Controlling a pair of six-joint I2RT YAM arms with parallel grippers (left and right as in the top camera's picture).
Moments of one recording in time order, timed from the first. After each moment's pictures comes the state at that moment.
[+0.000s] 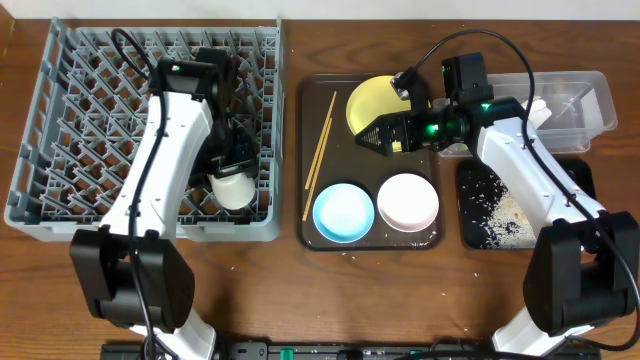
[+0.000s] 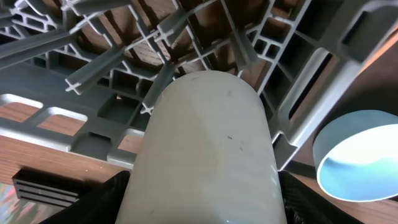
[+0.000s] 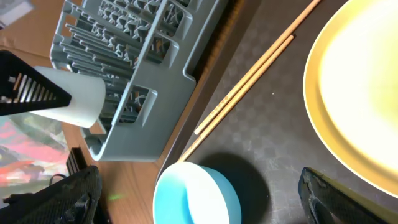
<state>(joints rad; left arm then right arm) -0.13 1.80 1.63 -1.51 0.01 -0.44 0.22 1.81 1.35 -0.61 -0.81 0.06</state>
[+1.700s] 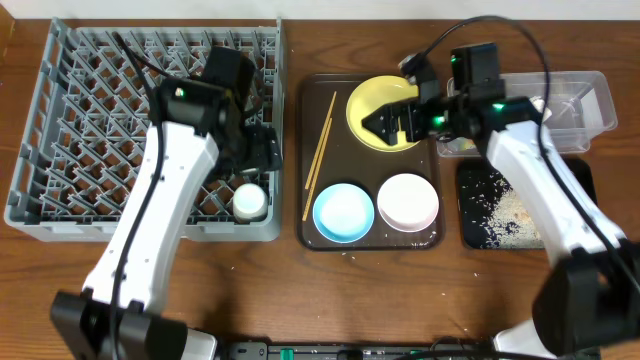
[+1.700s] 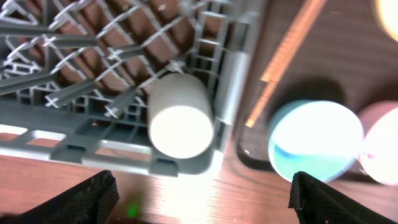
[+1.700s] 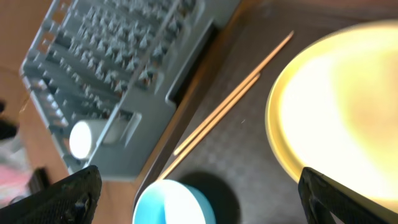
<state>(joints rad) -0.26 1.61 1.61 -1.41 0.03 -0.43 0.22 1.69 1.38 -0.58 -0.65 0.06</state>
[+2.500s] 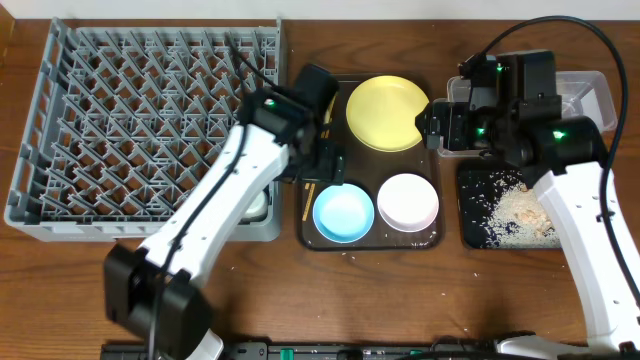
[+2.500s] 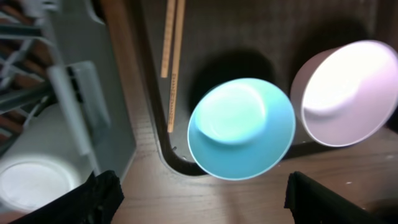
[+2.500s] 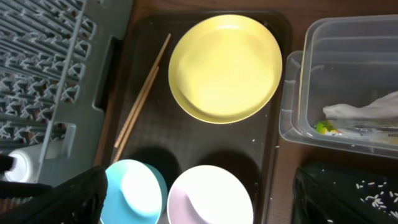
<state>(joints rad) -0.52 1.75 1.60 -1.24 0.10 -0.38 0.18 1.46 1.41 -0.87 -0.25 0.19</state>
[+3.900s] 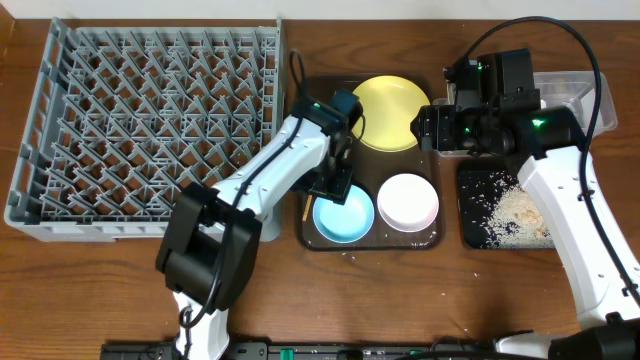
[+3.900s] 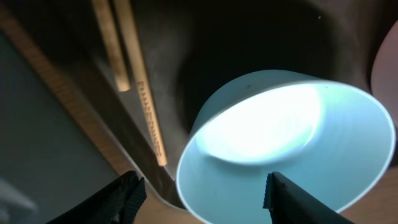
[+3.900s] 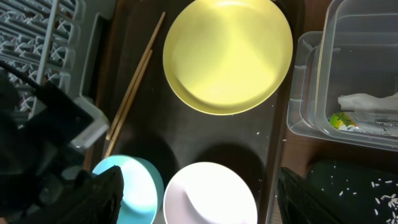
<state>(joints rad) -0.56 2.00 1.56 -1.19 0.10 -0.22 0.21 1.53 1.41 -0.87 -0.24 0.19</state>
